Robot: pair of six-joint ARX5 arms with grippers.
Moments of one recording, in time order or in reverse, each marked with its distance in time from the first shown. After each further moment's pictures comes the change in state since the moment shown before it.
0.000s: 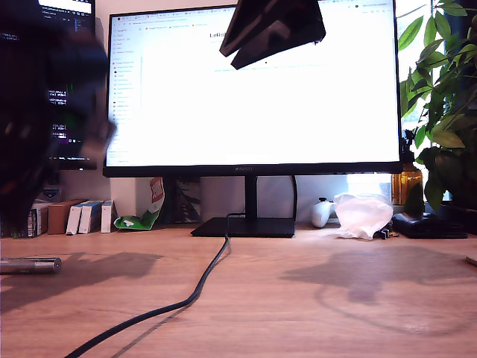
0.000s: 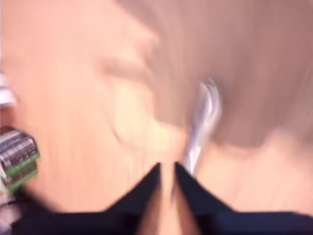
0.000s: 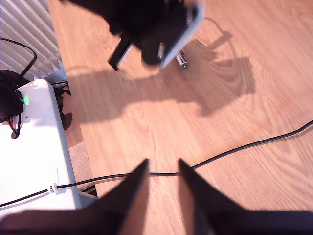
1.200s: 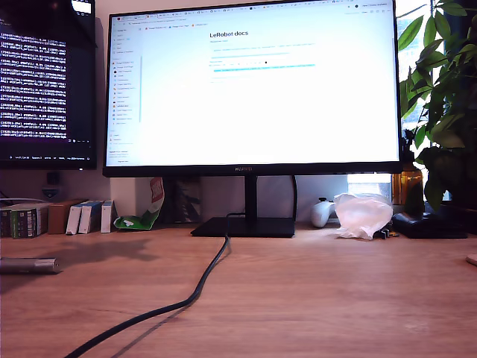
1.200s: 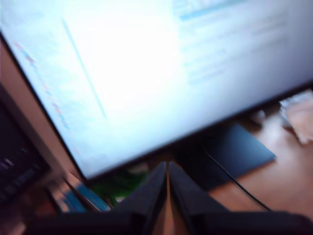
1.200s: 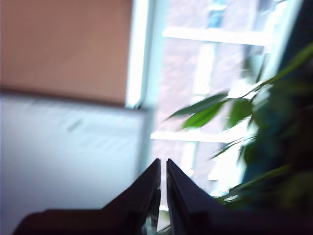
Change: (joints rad) left arm 0.267 -0.278 0.044 0.592 0.644 -0.665; right arm -0.621 -0.029 0.168 0.748 0.603 0.189
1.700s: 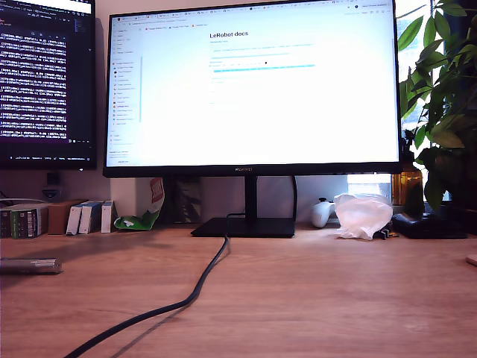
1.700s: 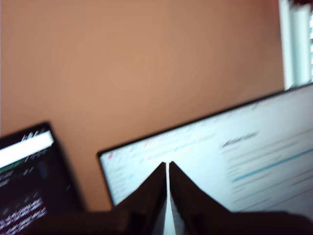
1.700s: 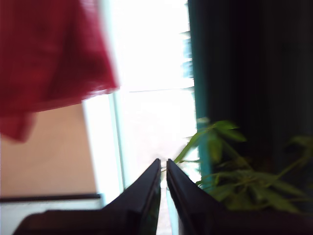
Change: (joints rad) left arm 0.070 -0.002 0.481 -0.132 0.078 -0.106; right arm -0.119 -0.228 0.023 -0.075 -0.103 0.151
